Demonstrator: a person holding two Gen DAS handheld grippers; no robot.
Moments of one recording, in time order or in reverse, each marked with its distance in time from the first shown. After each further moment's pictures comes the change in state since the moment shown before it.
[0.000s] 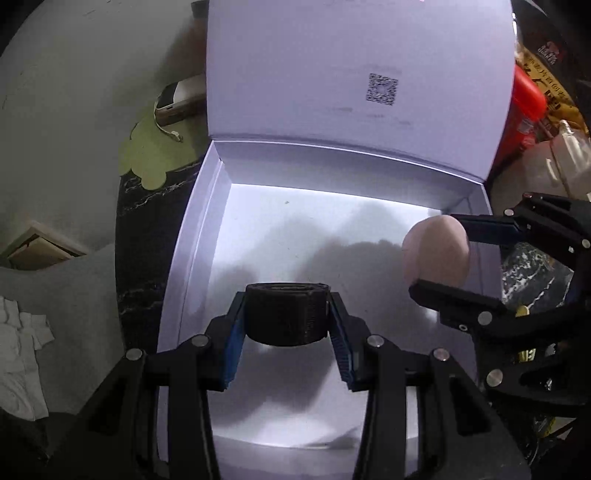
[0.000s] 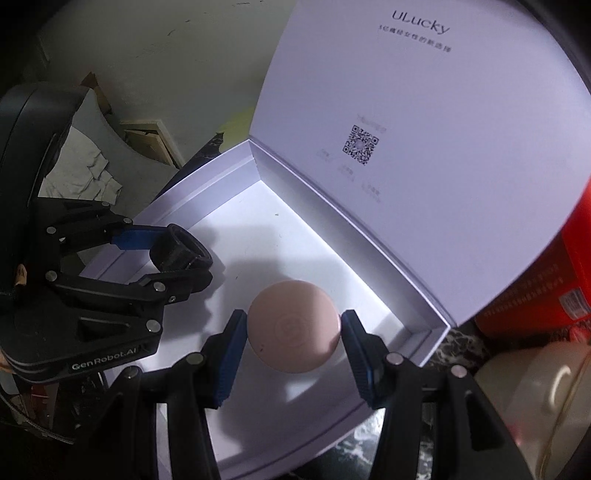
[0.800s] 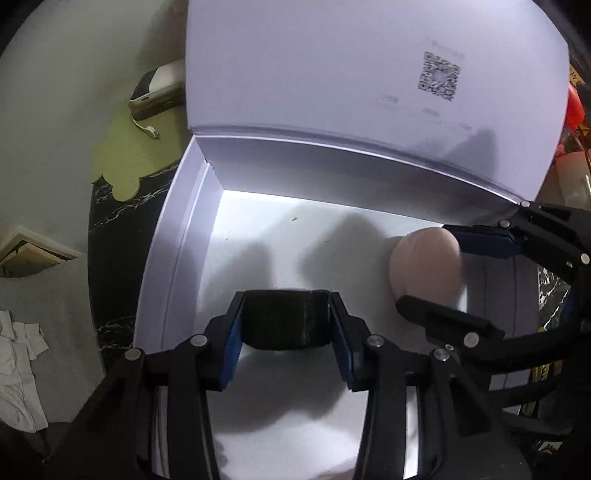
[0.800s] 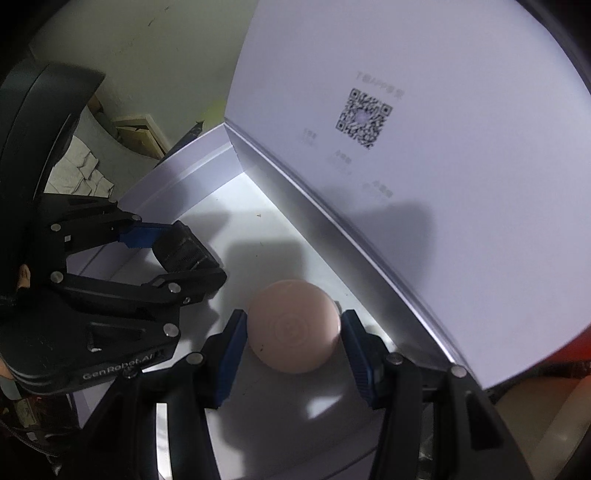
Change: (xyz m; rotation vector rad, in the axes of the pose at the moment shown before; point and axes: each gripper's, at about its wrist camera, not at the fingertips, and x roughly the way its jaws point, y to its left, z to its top) left arm 0.049 0.008 0.023 0.009 0.041 -0.022; right arm 0.043 -0.013 0.009 0.017 0.041 0.019
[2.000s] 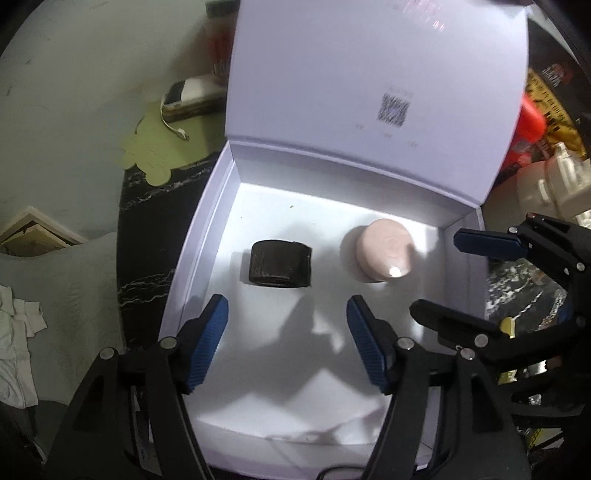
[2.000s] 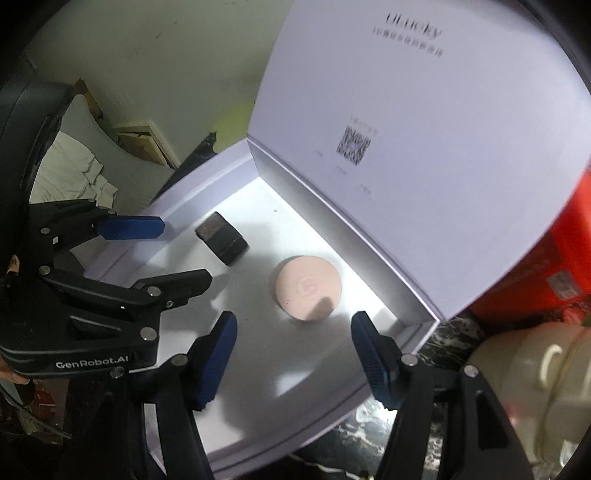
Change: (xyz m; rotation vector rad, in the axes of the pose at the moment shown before) left arm -0.049 0.009 -0.045 -0.051 -0.051 -0.025; right arm -0.045 0.018 -0.022 0.030 -0.016 -0.034
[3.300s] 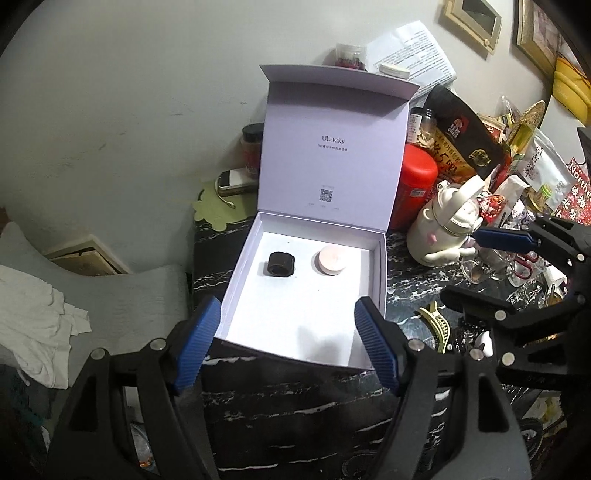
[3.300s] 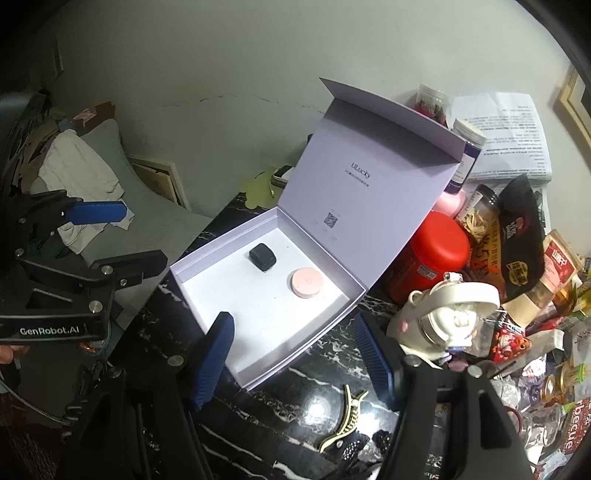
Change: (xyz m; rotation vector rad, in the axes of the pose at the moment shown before) left arm -0.224 -0.047 -0.068 0.016 -0.276 0.084; right arm -0.212 0.055 -0.058 -0.063 -0.213 -0.135
